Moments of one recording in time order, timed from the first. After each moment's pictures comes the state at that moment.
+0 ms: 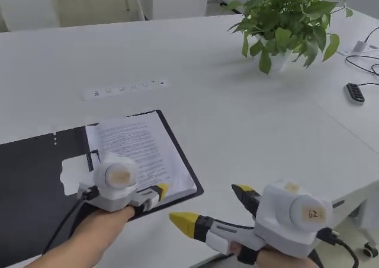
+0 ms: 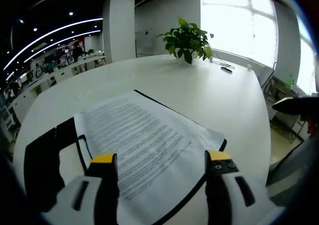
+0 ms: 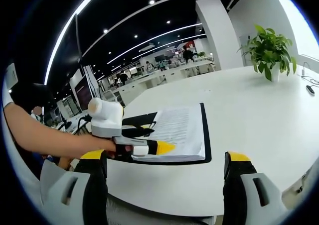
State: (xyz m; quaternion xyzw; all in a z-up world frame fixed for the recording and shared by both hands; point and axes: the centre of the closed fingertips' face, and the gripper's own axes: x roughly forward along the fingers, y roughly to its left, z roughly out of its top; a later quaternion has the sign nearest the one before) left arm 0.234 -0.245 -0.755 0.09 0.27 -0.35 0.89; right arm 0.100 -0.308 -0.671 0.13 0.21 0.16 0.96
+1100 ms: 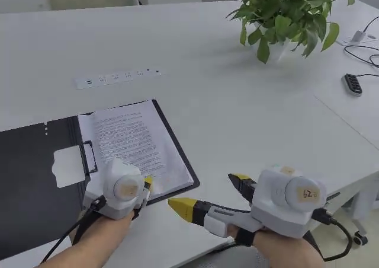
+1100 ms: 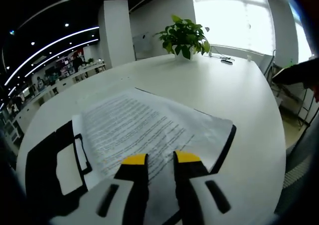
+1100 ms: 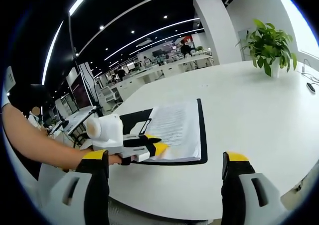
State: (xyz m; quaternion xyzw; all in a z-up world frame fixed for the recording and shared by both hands) left arm 0.234 -0.247 -0.781 0.13 0.23 -0.35 0.90; right arm 0.116 -0.317 -0.679 0.13 0.24 0.16 0.95
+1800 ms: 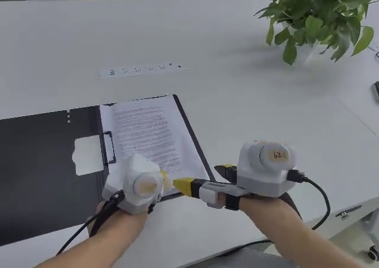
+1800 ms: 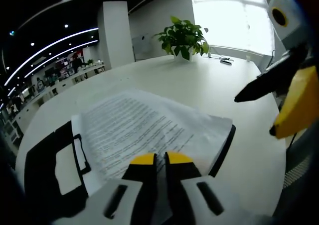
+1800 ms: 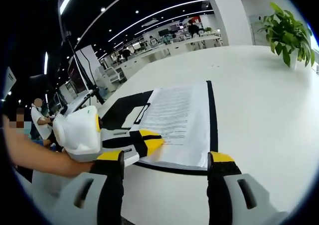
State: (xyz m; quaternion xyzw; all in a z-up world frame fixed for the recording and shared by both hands) left arm 0.234 -0.247 -0.781 0.13 0.23 -0.35 0.90; right arm 0.174 -0.297 -0.730 0.12 0.33 0.20 0.92
